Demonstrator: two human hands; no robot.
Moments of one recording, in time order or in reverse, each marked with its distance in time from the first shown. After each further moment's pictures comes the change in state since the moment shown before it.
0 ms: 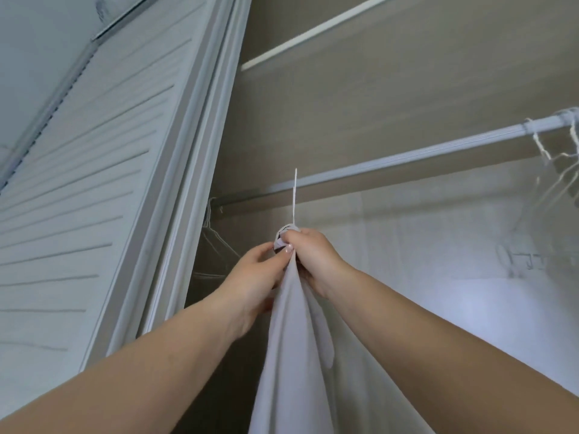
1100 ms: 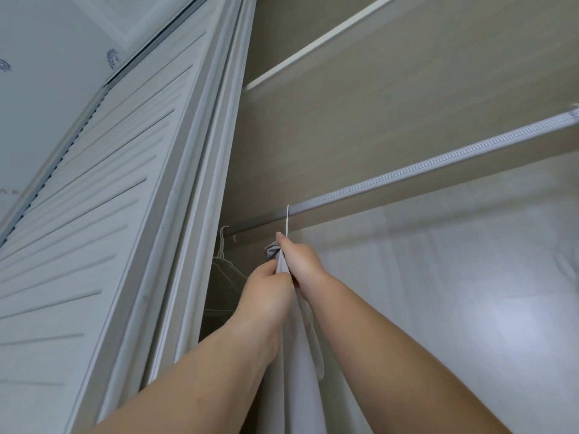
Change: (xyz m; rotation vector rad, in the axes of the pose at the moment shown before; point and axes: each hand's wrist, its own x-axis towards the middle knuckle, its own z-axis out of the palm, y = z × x) left_hand 0.023 0.016 -0.003 0.130 0.289 0.001; right_hand 0.104 0.016 0.045 0.002 0.078 0.035
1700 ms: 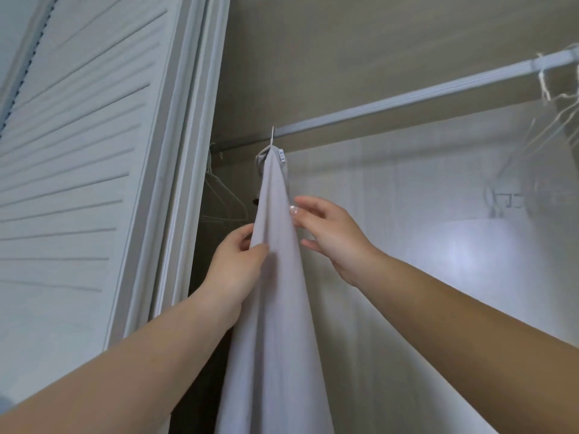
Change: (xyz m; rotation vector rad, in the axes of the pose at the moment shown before) left_hand -0.087 -0.051 -0.024 0.078 -0.063 -0.049; right_hand -0.193 0.000 -0.076 -0.136 -0.068 -0.077
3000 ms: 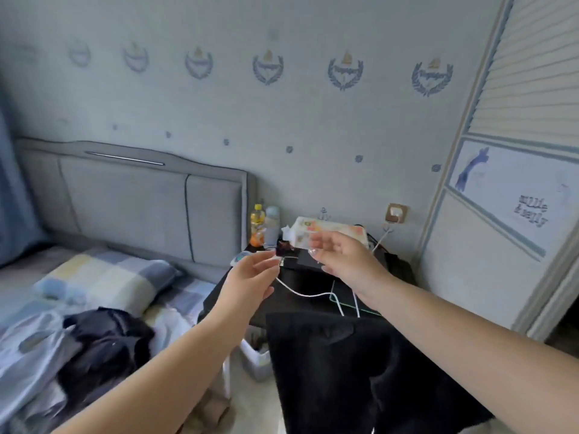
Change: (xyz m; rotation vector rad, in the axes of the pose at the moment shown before) left_hand -0.701 0.154 -0.200 0.373 1.160 -0.492; right_hand -0.555 -0.210 0.186 0.584 -1.279 0.215
